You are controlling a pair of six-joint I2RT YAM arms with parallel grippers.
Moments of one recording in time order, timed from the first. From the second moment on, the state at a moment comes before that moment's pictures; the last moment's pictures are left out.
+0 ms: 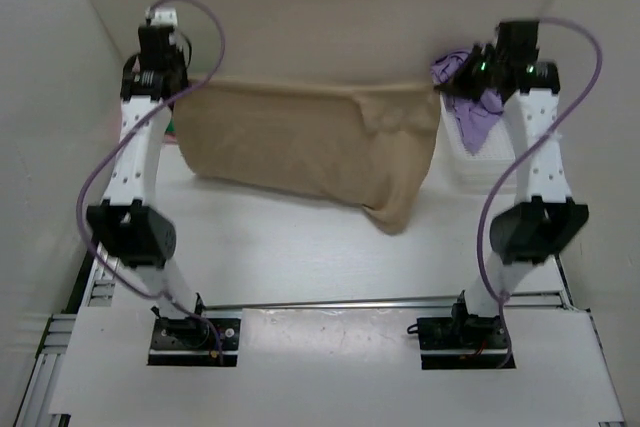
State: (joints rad) left arm -0.01 1.68 1.85 -0.73 -0.30 0.00; right arm 0.01 1.68 1.90 -0.98 -0.34 0.62
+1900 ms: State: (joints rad) left arm -0.08 1.12 0.57 -0.57 -0.29 0.00; right arm 0.00 1.20 0.59 -0.61 -0.26 0.63
